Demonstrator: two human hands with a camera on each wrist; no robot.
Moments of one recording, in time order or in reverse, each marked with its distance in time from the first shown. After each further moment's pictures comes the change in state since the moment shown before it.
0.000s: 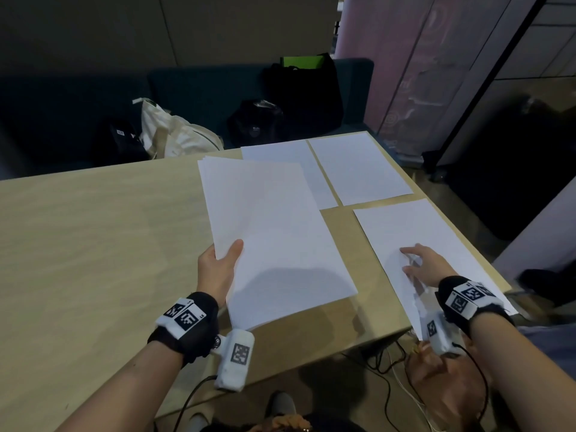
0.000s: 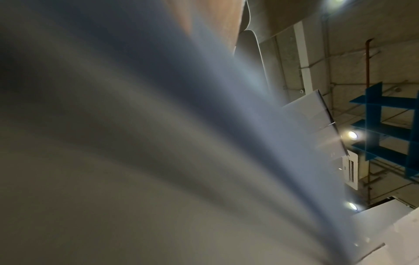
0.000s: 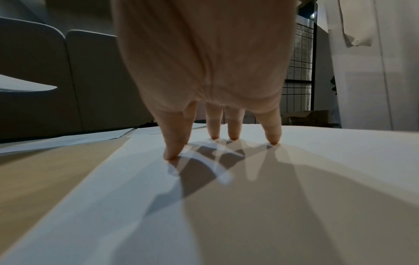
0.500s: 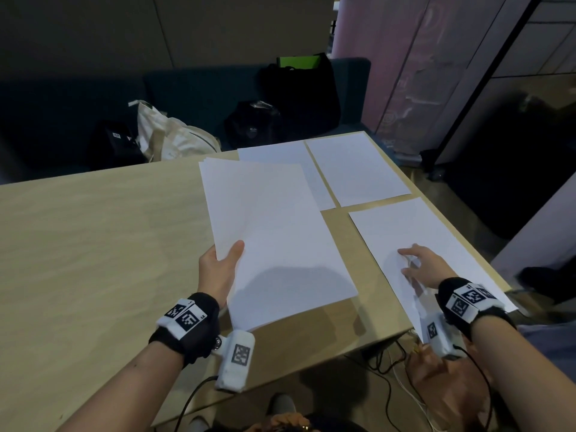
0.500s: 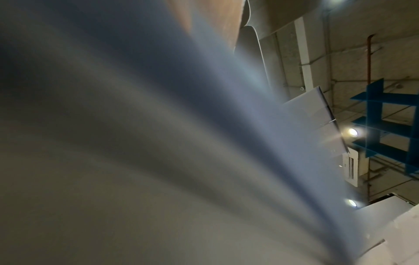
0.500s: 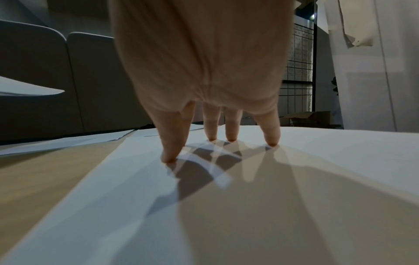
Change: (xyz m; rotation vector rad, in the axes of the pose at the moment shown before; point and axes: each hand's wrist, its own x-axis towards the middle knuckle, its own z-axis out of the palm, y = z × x) left_hand 0.003 0.001 0.009 0.006 -0.011 0.008; right_hand 0.005 0.002 0.001 0.004 -0.011 -0.031
